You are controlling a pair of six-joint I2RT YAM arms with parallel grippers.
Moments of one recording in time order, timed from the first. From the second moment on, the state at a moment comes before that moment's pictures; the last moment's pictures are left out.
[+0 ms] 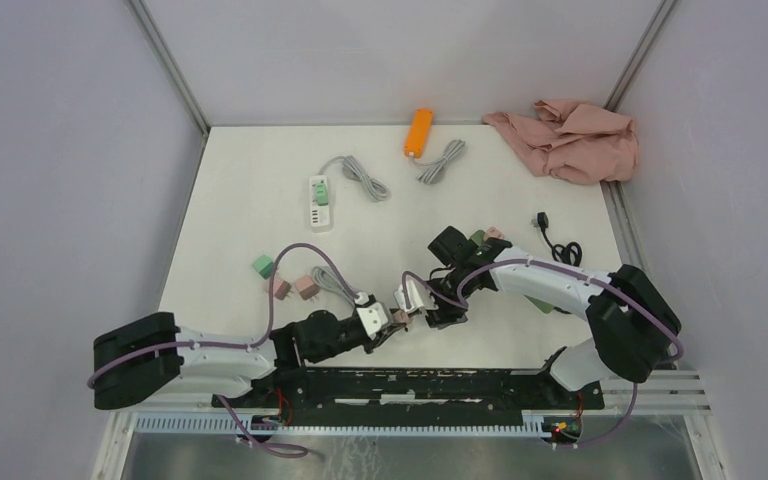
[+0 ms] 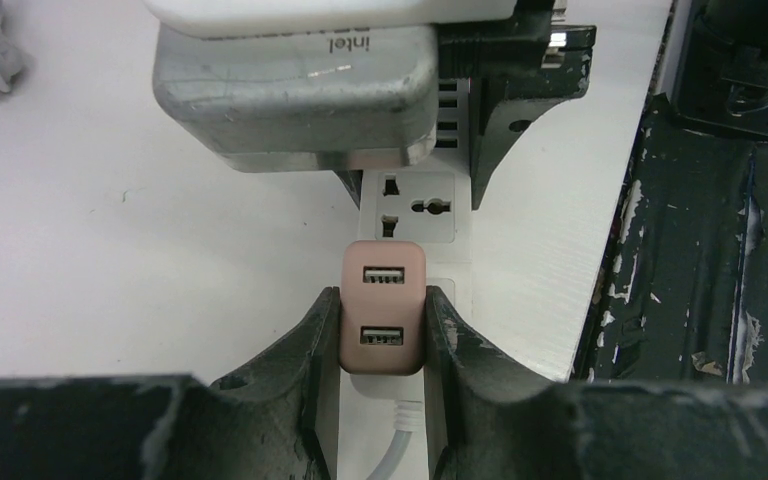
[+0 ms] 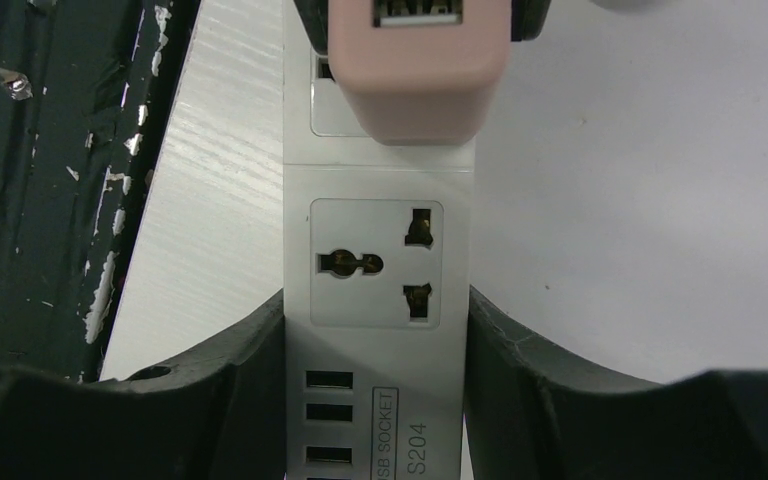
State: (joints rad) left arm -1.23 1.12 0.14 0.83 -0.11 0.10; right arm 0.77 1.48 0.87 -0.69 -0.52 -1.10
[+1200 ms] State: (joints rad) left arm -1.04 1.01 0.38 0.27 0.09 -0.09; right arm 0.78 1.52 0.93 -0.71 -0.51 -1.02
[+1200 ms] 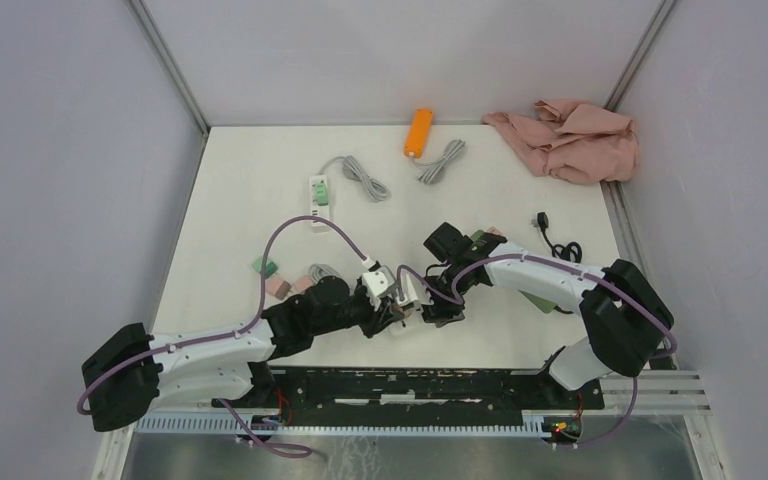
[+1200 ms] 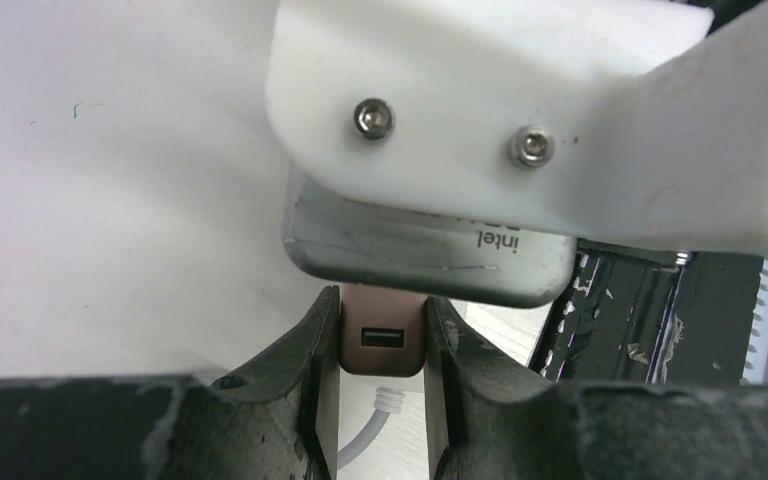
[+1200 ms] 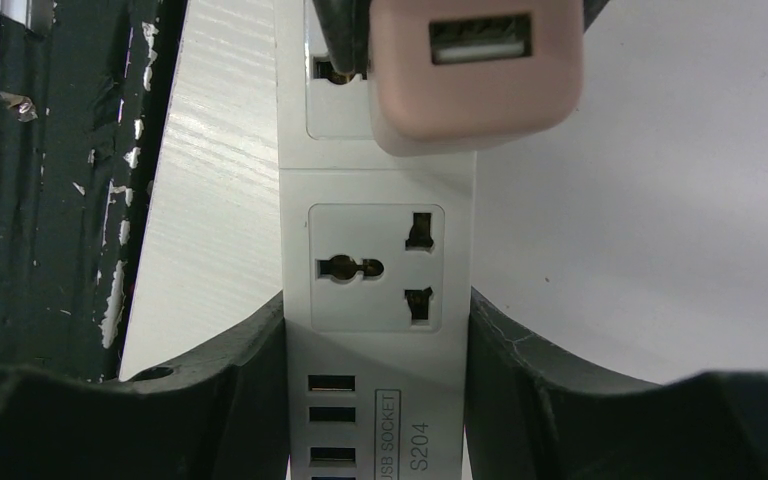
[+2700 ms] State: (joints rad) left arm -1.04 0.74 0.38 0.05 -0.06 -0.12; right arm 0.74 1.54 0.98 -0.65 -0.67 -1.00
